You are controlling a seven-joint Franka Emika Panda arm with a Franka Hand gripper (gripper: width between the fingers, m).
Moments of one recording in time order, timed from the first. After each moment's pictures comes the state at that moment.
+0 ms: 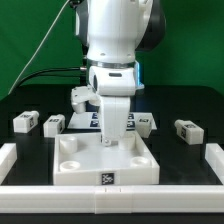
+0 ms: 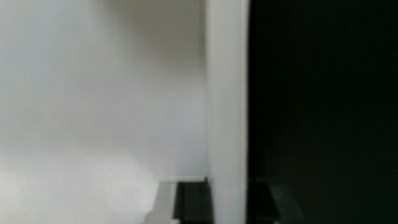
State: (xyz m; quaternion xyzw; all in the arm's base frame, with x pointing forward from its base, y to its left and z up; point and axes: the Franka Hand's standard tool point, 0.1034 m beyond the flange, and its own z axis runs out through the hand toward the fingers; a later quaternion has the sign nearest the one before) arm 0.449 -0.038 0.007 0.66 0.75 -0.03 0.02
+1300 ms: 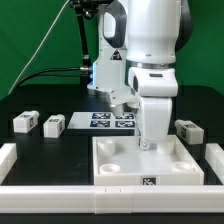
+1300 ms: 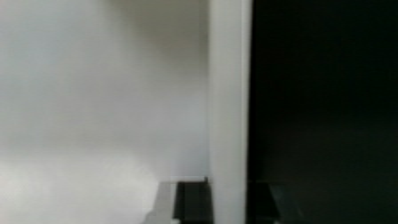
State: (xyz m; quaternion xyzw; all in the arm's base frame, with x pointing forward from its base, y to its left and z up) arm 0.477 0.049 0.007 0.69 0.72 -0.01 0.02
